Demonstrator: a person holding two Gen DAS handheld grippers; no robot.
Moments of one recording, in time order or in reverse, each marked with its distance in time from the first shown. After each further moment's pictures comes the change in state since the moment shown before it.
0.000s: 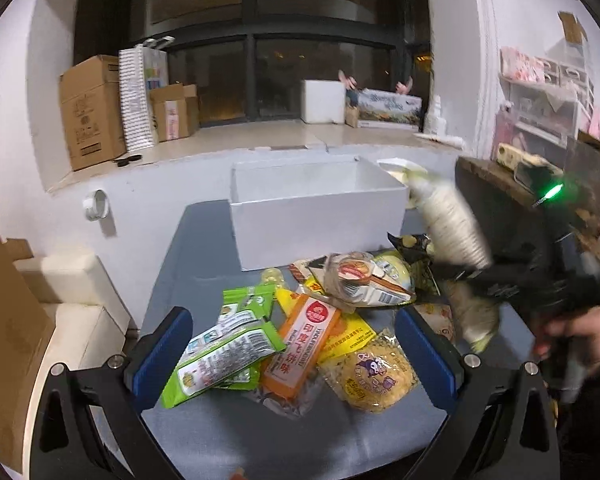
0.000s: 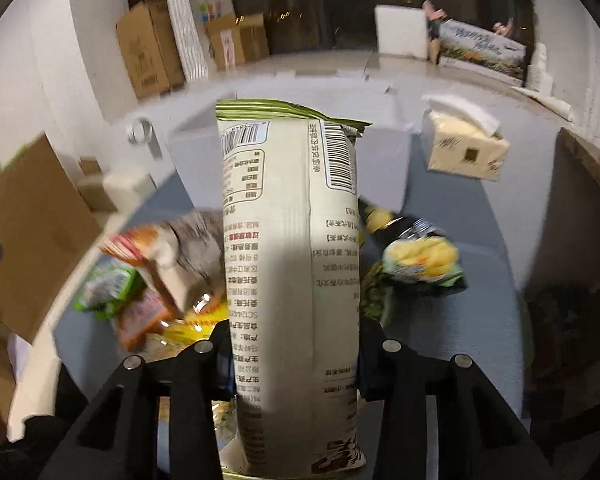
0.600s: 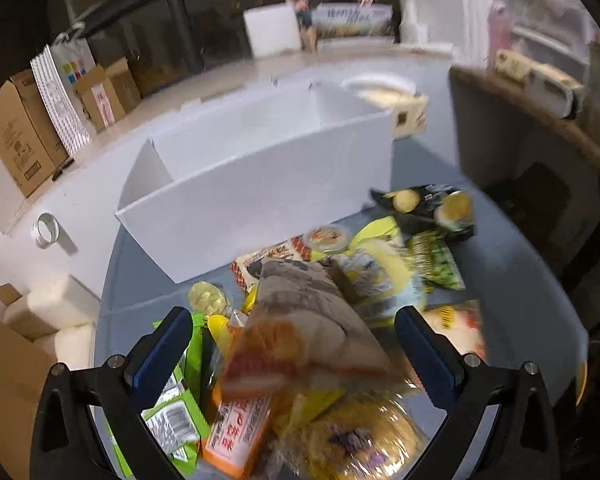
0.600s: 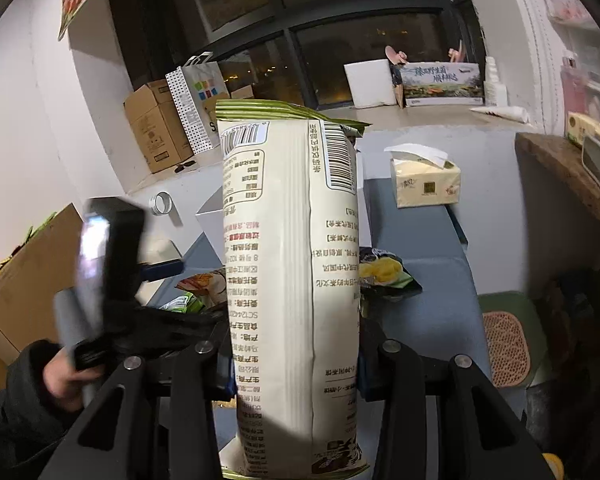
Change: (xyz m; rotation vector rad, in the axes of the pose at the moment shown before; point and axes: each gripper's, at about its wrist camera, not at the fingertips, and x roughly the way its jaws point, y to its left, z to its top) left arm 0.149 -0.076 0.041 0.193 0.273 0.034; right arm -0.086 -0.018 -0.020 0.107 -0.163 0.034
